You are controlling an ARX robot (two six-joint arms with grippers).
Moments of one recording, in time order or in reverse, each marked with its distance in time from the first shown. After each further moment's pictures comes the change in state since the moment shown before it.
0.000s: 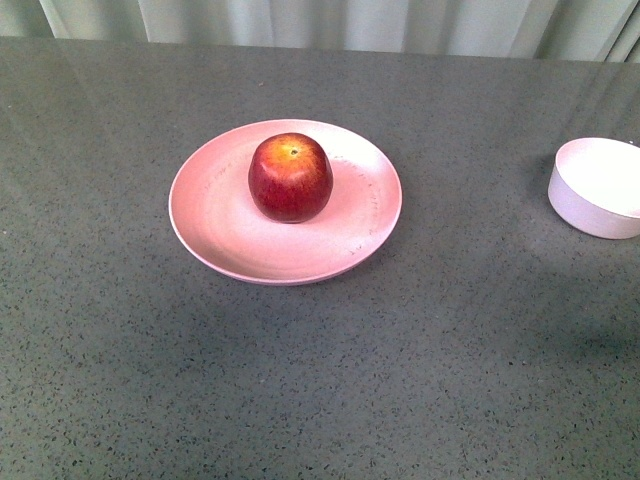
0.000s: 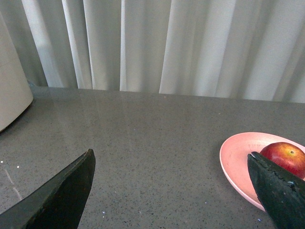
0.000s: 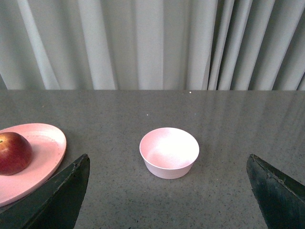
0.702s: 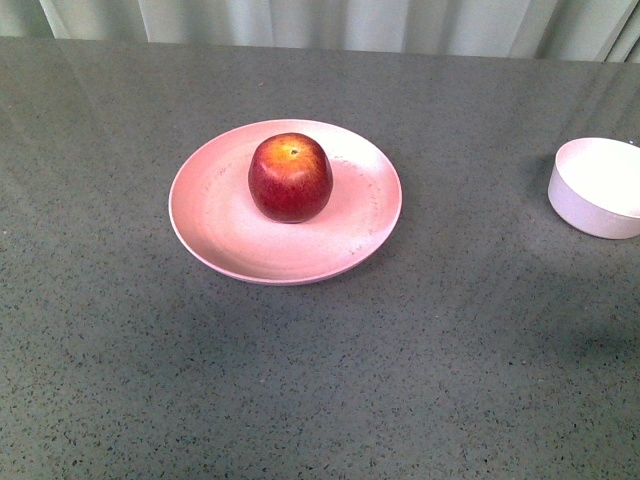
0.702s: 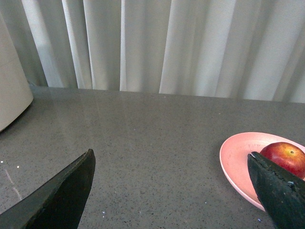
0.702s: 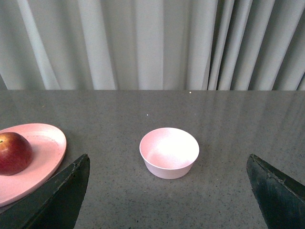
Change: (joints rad) left arm 0.000 0.000 0.000 0.000 0.000 0.000; right arm 0.000 0.000 0.000 0.000 0.000 0.000
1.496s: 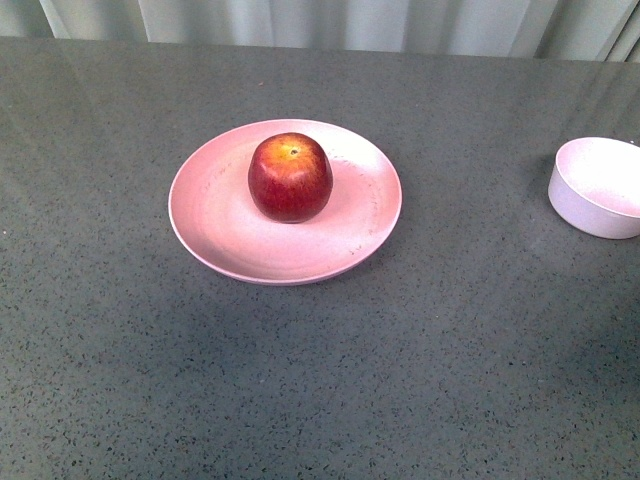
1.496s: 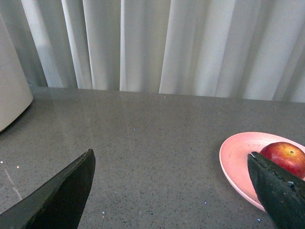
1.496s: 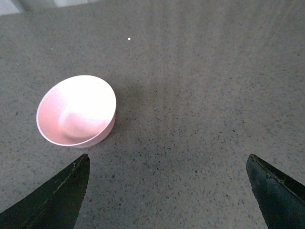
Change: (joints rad) left arm 0.000 0.000 0.000 0.000 0.000 0.000; right arm -0.513 1.350 0.563 0.210 -0.352 -0.149
